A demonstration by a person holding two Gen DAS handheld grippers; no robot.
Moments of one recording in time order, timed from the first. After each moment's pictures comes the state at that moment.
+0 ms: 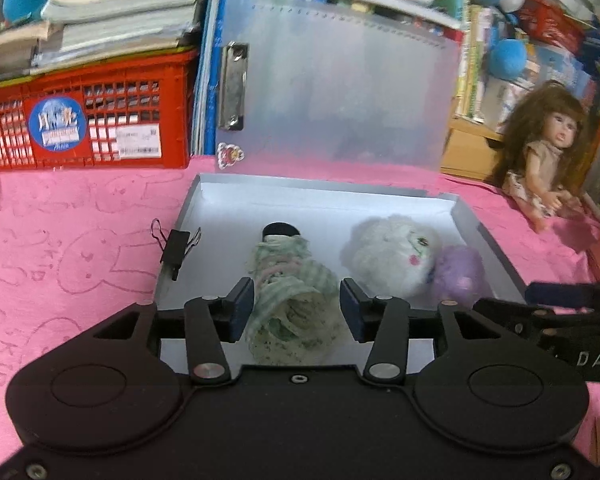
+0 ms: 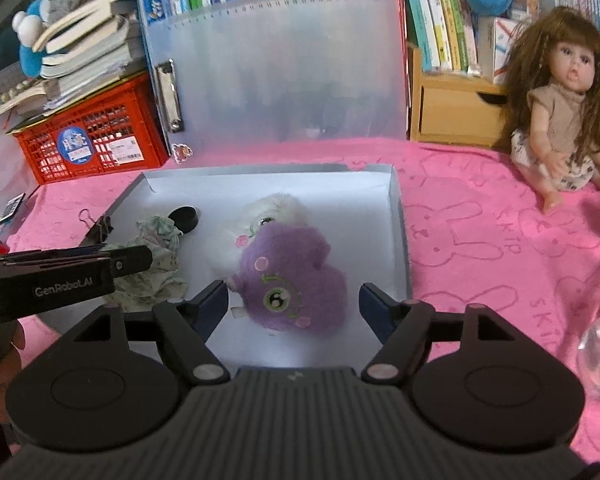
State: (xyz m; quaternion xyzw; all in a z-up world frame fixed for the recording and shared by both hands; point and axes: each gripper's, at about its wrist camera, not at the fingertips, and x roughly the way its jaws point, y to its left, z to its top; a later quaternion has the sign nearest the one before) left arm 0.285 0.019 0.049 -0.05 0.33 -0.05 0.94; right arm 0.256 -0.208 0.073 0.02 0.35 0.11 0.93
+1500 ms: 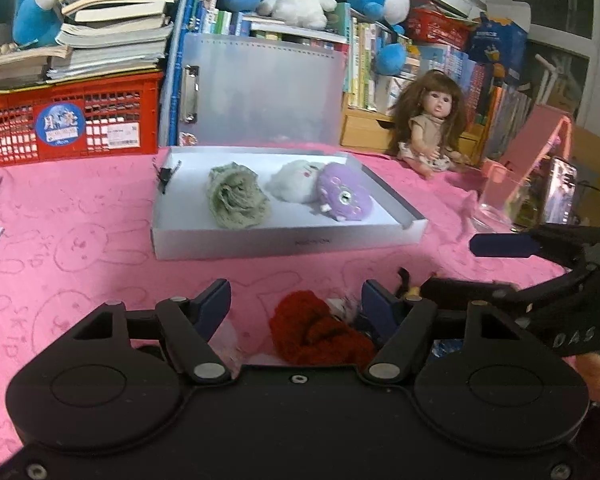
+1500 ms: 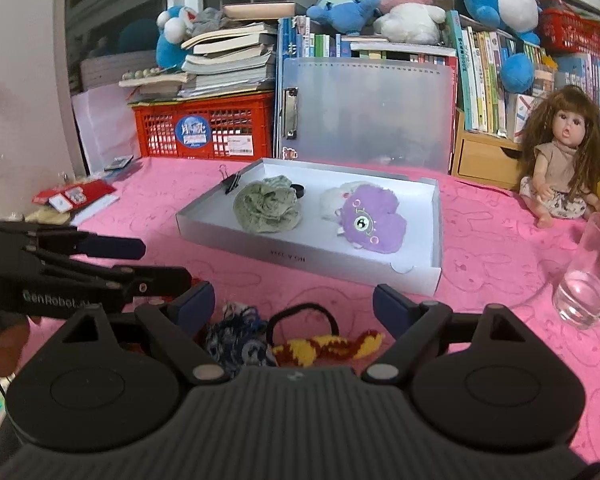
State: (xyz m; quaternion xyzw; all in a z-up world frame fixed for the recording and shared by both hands) left arm 0.084 0.032 0.053 -0.04 0.29 -0.15 0.95; right arm 0.079 -0.195 0.075 -0.04 0.26 0.19 0.95
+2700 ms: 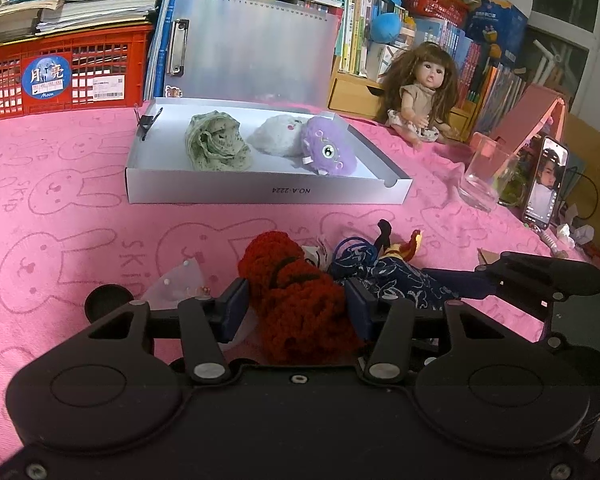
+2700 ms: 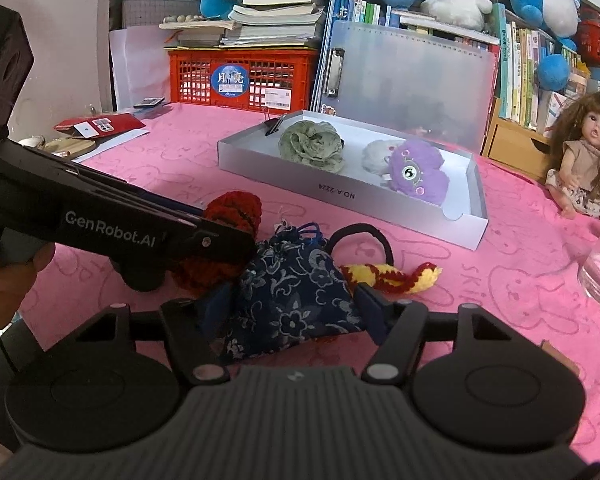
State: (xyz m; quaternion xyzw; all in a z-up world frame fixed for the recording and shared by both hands) left arm 0.080 0.022 0.028 -0.06 0.33 -0.17 0.93; right arm 0.052 -0.165 0.034 -0.10 0.28 0.21 0.93
